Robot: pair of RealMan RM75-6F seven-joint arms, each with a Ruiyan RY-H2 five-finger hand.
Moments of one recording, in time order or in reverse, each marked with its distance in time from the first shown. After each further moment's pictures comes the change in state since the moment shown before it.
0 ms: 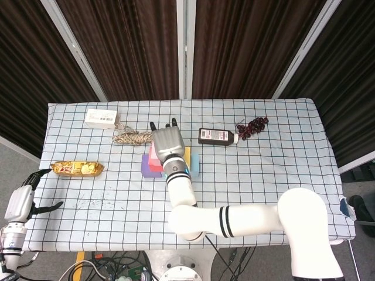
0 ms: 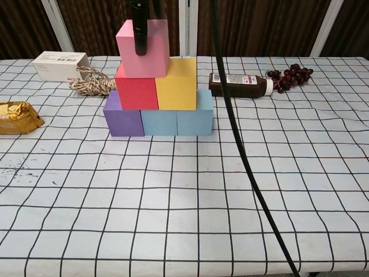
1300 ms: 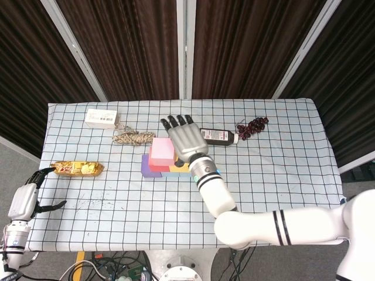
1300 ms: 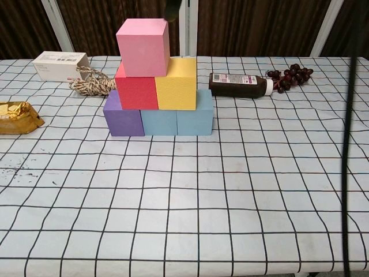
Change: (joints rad) left arm -0.017 0.020 -0.005 -0.057 0.008 -0.004 0.067; right arm -0.251 0.368 0.023 -0.439 -0.128 -0.080 0.160
